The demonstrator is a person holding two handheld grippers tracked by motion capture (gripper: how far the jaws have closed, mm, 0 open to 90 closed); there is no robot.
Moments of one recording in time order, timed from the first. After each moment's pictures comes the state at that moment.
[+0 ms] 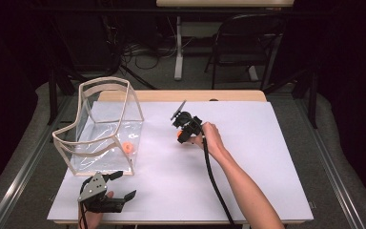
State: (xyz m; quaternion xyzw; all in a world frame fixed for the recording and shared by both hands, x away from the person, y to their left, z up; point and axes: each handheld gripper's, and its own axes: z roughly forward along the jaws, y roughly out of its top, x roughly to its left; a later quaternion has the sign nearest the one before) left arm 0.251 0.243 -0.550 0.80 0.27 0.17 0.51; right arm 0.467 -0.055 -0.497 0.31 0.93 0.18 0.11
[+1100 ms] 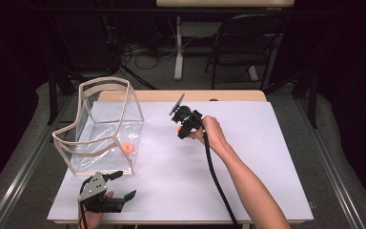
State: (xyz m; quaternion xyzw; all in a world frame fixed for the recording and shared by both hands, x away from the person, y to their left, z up) left arm 0.251 0.243 -0.550 0.80 0.27 0.17 0.51; right arm 0.464 -0.053 -0.466 0.30 0.93 0.16 0.12
